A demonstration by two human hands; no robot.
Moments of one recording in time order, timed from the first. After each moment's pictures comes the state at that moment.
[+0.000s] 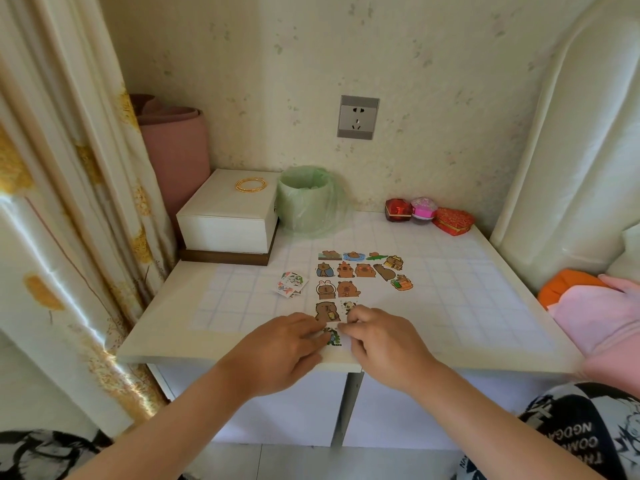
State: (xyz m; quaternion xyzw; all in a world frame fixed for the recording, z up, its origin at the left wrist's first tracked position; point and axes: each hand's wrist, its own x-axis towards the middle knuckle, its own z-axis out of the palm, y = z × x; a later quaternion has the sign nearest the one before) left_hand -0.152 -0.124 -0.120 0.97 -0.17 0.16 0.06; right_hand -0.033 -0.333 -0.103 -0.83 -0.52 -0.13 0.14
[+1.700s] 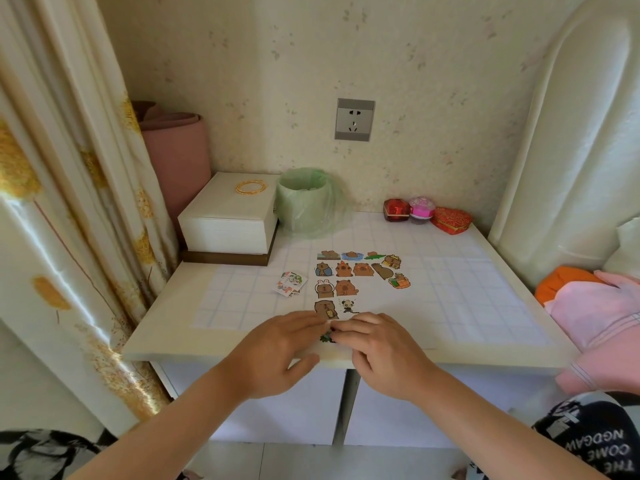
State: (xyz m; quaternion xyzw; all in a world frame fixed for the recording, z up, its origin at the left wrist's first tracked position) left_hand -0.164 -0.128 -0.119 0.97 -0.13 0.17 0.14; right_hand -0.038 -0.347 -0.115 -0.78 -0.58 -0.13 0.17
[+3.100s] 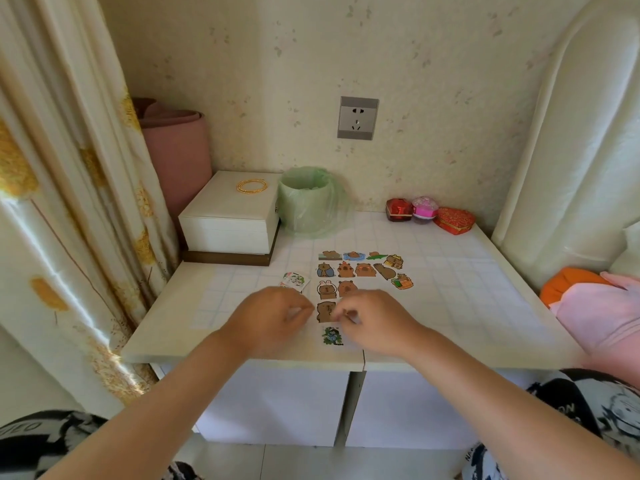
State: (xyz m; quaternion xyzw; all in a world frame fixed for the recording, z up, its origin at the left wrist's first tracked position) left_hand -0.134 -0.111 -0.074 0.97 0.04 0.11 0.19; right_hand -0.016 -0.306 -0.071 -0.84 -0.48 0.06 0.22
